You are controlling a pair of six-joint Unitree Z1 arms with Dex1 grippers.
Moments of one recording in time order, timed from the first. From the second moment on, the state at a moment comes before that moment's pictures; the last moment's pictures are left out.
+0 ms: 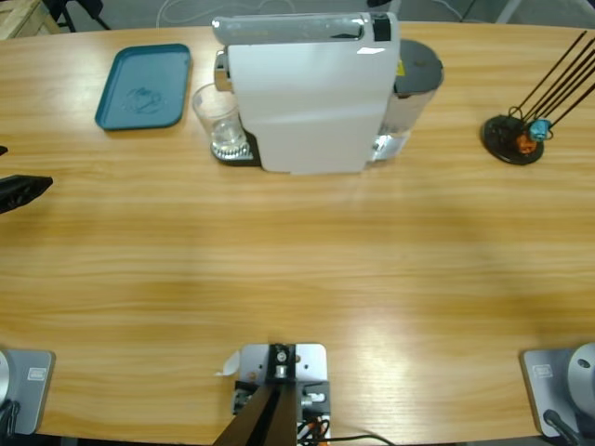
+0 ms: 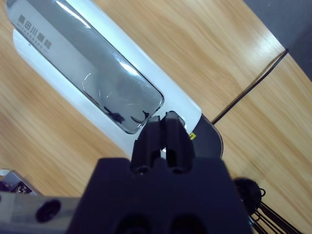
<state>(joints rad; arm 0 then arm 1) -0.65 0.88 -0.57 0.28 0.01 -0.02 0.62 1.87 -1.93 1.00 0.04 -0.16</state>
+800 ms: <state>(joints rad) -0.65 0.88 -0.57 0.28 0.01 -0.02 0.63 1.89 -1.91 1.00 -0.03 -0.17</state>
